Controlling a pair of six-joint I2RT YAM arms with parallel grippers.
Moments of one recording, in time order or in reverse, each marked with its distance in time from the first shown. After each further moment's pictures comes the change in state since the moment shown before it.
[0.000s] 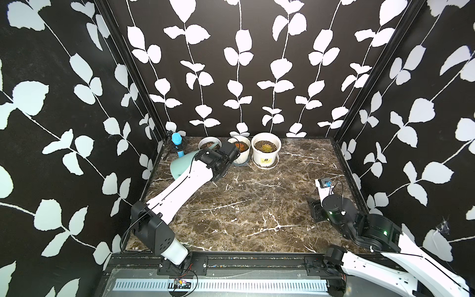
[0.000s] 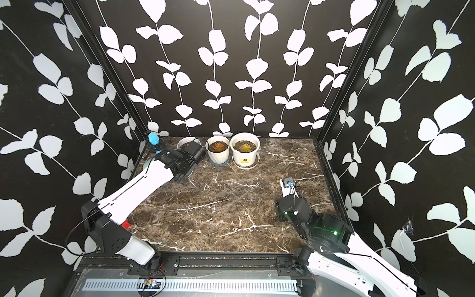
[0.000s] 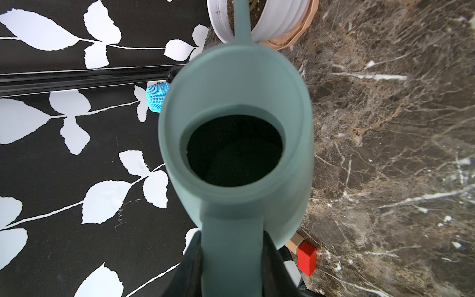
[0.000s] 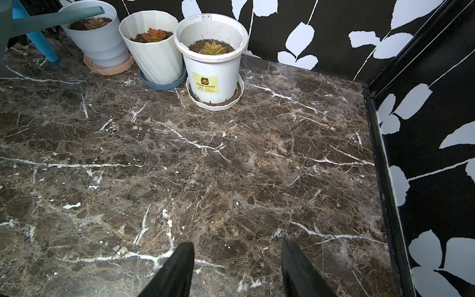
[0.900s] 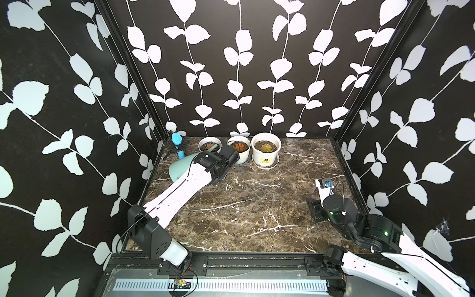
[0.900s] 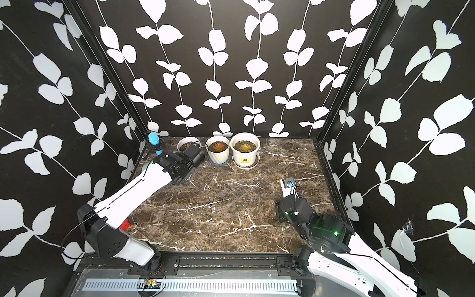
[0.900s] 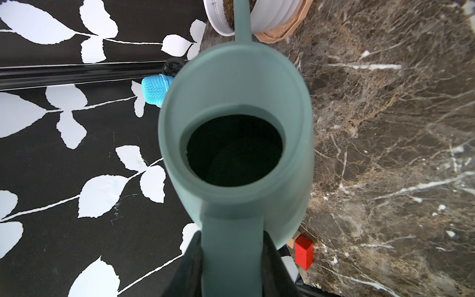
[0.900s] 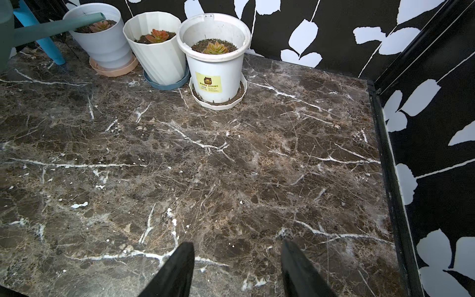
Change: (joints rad) left arm -0.017 -0.045 -0.051 -0.022 -0.003 -0.035; right arm 0.000 -0.008 0.000 -0.001 -0.016 0.012
